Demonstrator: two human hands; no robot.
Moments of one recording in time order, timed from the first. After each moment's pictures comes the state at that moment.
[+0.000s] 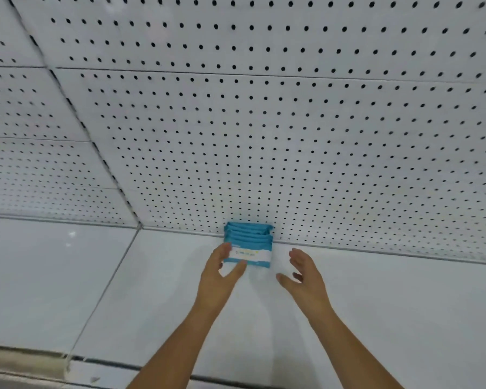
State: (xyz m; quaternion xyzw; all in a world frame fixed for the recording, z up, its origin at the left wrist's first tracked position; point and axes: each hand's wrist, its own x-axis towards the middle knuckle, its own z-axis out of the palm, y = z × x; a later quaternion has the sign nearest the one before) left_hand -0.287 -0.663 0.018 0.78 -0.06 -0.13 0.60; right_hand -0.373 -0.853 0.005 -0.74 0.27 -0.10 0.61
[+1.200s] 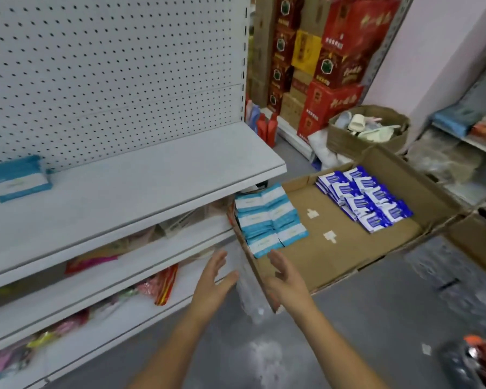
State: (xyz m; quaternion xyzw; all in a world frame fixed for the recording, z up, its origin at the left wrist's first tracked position) left_hand -0.866 -0.794 -0.027 0.70 -0.28 -0.40 0.52; right_hand -1.029 -0.901 -0.016 -0.62 0.47 -0.19 0.60
